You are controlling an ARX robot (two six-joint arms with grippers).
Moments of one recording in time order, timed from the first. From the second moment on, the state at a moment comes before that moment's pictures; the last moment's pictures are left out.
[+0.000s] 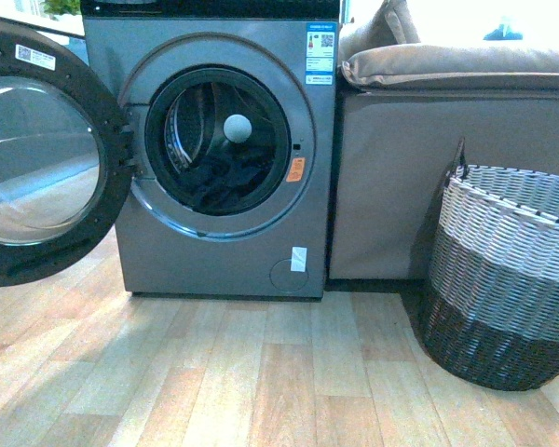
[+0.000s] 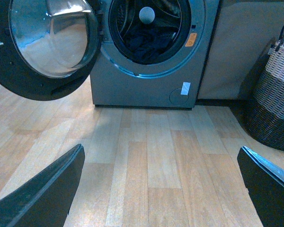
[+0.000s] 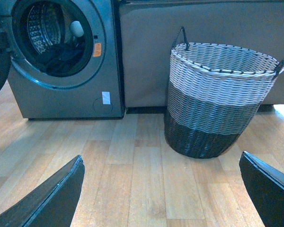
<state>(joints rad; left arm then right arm) 0.00 0.00 0.02 0.00 0.00 0.00 0.00 0.00 0.01 0.00 0.00 0.00</state>
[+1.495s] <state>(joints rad) 0.00 0.00 0.02 0.00 0.00 0.00 0.00 0.00 0.01 0.00 0.00 0.00</state>
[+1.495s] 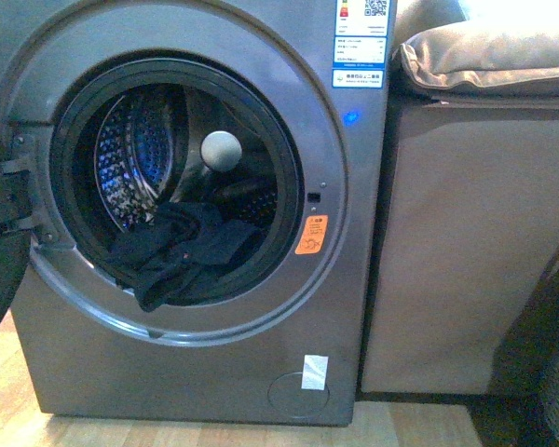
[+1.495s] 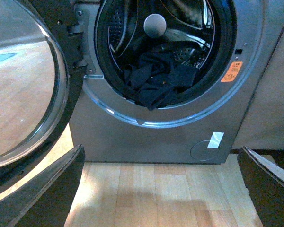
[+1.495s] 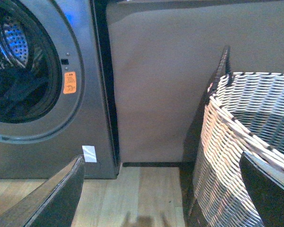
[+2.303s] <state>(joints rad) 0.06 0.19 0.06 0.00 0.23 -0.08 0.00 0.00 0.01 0.00 0.00 0.00</state>
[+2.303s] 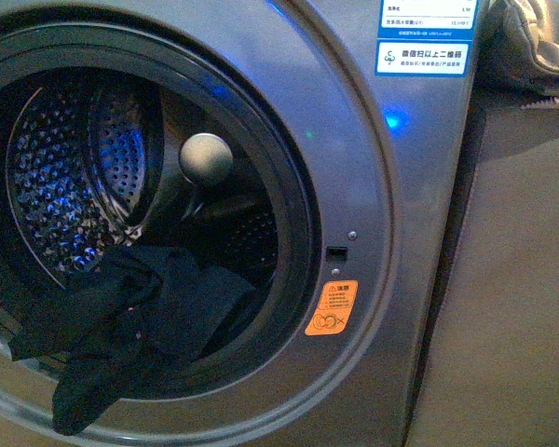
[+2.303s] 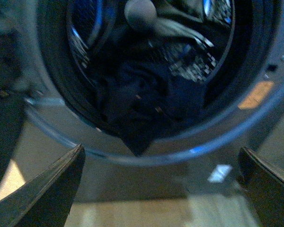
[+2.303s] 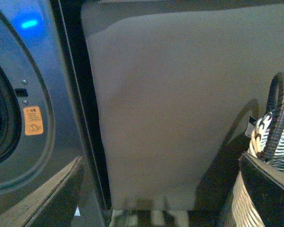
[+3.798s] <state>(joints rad) -0.06 2.15 1.36 0.28 0.19 0.07 0.00 0.00 0.01 0.00 0.00 0.00</state>
